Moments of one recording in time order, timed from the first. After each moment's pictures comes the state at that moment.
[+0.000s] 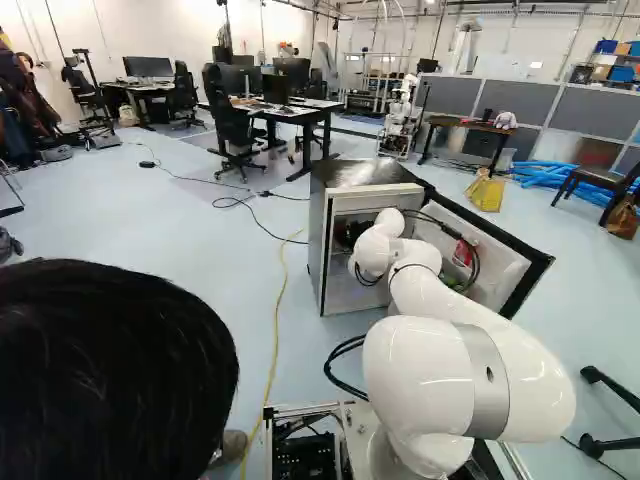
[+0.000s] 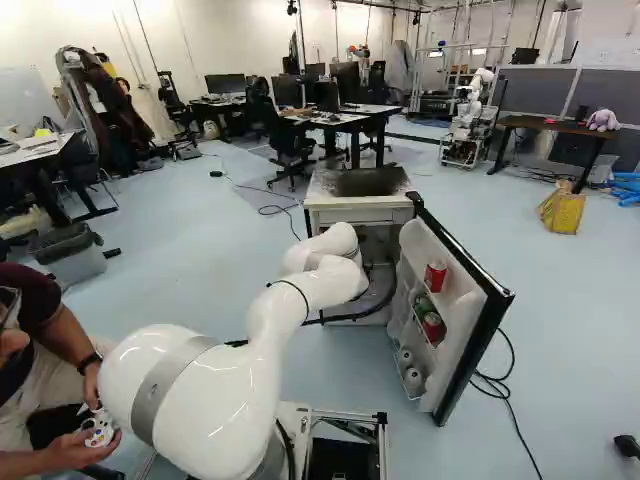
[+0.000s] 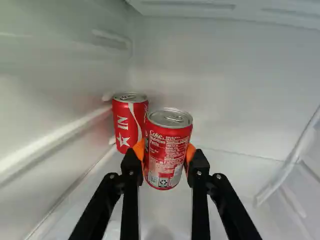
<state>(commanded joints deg) -15.7 -107.9 -132.6 -35.0 60.9 9.0</state>
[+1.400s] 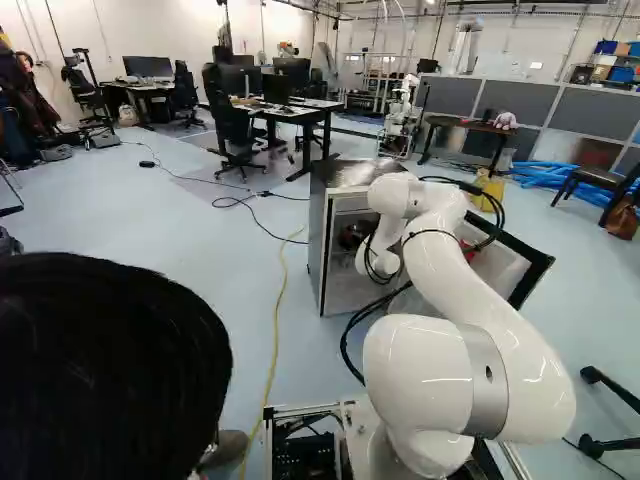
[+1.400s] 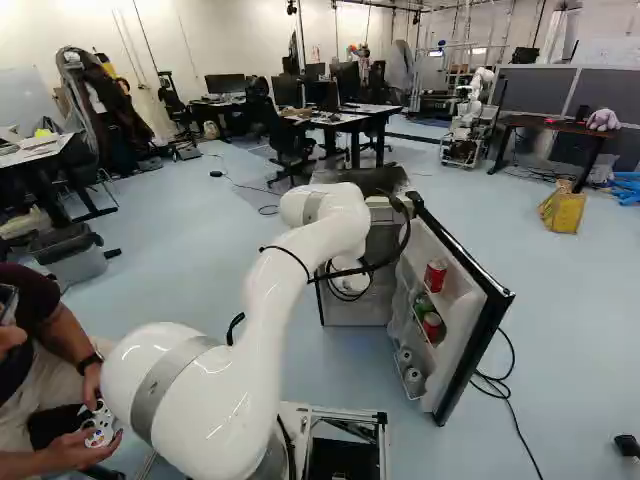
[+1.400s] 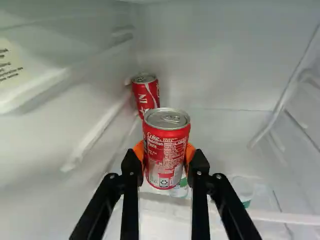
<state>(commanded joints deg) -17.8 -83.0 -91.8 -35.0 60.9 9.0</state>
